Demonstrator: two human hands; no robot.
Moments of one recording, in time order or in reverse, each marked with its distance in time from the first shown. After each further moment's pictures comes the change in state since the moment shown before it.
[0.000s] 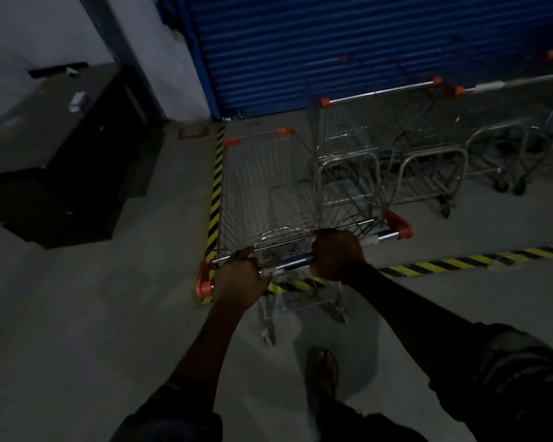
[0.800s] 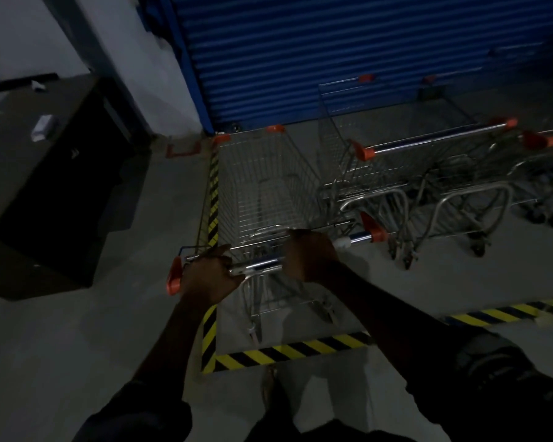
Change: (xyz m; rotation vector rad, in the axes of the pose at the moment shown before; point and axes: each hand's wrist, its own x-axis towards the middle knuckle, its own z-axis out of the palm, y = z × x) left_hand 0.348 -0.227 0.091 -0.005 -0.058 0.115; right_hand 0.386 -0.022 -0.023 0.086 0.096 -0.056
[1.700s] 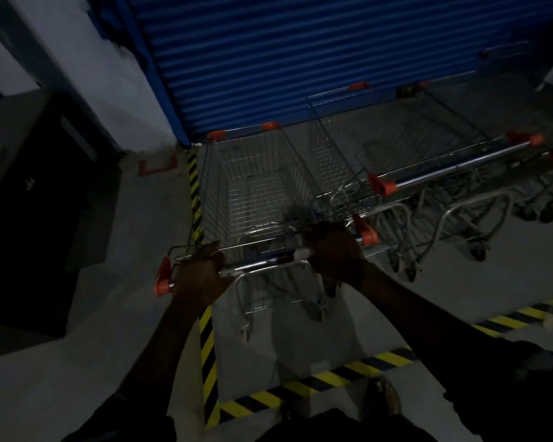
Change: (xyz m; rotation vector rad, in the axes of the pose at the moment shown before) left_hand 0.175 -0.088 0.012 -0.039 0.162 0.164; right_hand 0.156 0.084 0.015 -0.003 0.107 -0.039
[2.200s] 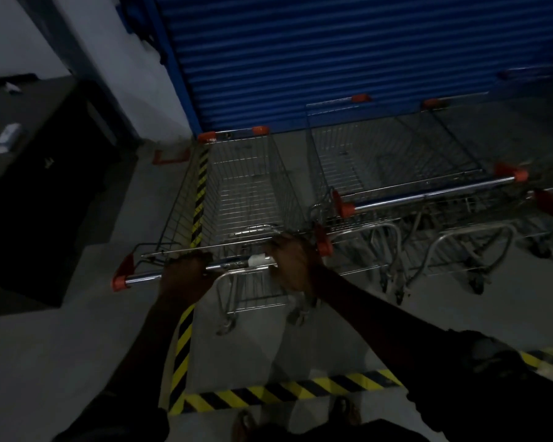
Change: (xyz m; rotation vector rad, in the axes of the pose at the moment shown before) left_hand 0.040 0.105 0.018 0.108 -0.099 -0.164; right_hand -0.009 0.072 -0.015 0.166 0.011 -0.235
